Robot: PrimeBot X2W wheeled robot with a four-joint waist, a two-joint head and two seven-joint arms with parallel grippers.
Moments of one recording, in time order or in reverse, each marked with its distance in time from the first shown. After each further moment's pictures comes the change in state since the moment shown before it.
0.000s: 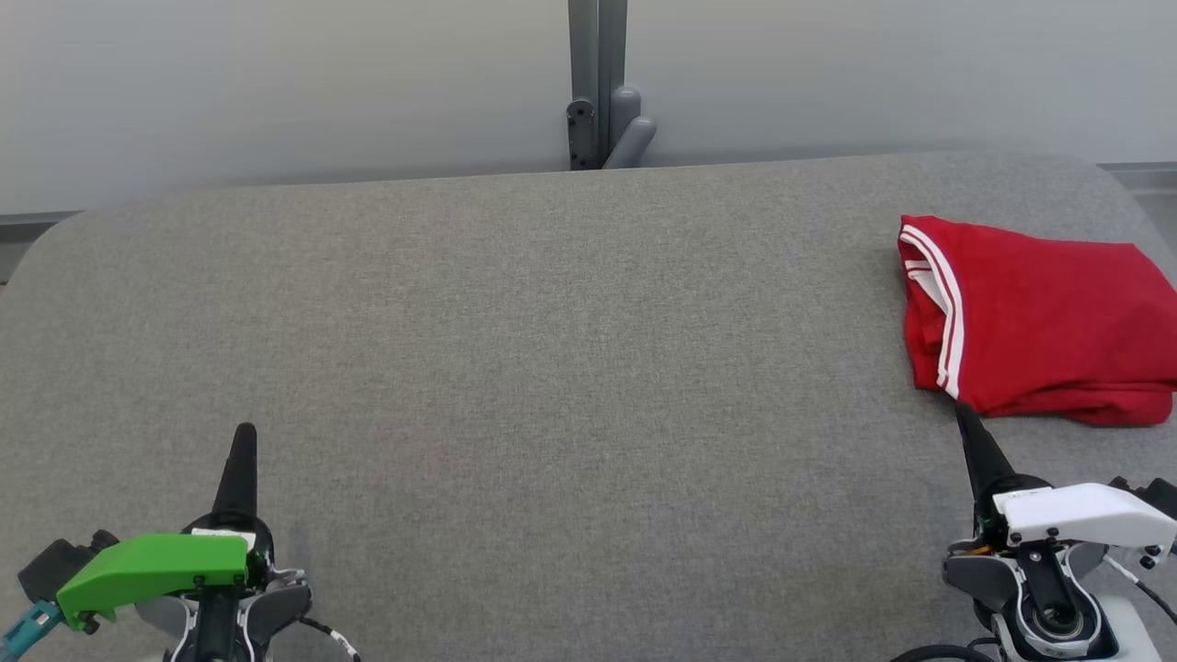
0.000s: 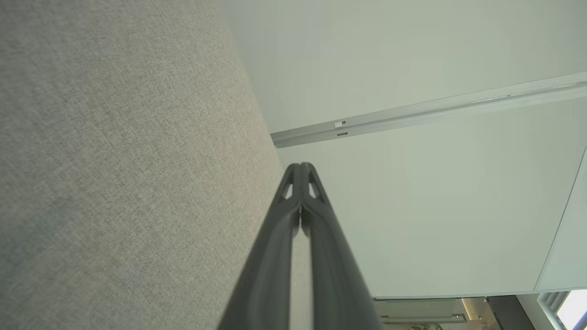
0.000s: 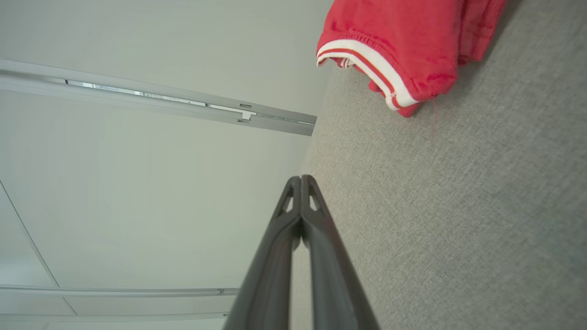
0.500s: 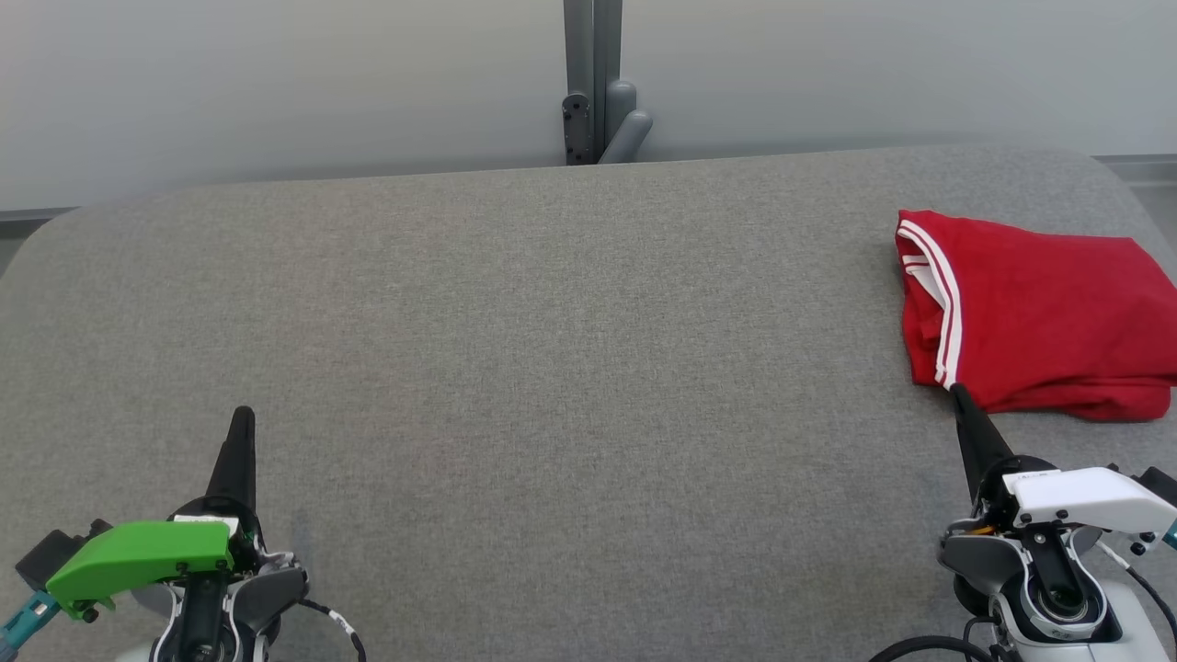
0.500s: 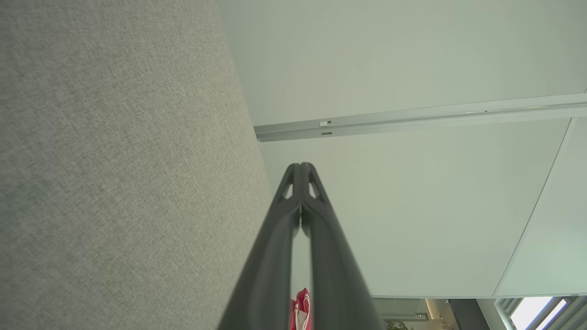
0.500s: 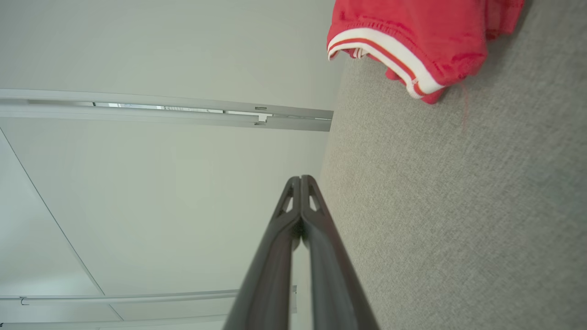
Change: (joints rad) left arm -0.021 0.001 0.010 -0.009 -0.105 0.006 0.030; right arm -0.028 -0.004 0.006 0.003 0.123 0.000 0.026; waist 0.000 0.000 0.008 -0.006
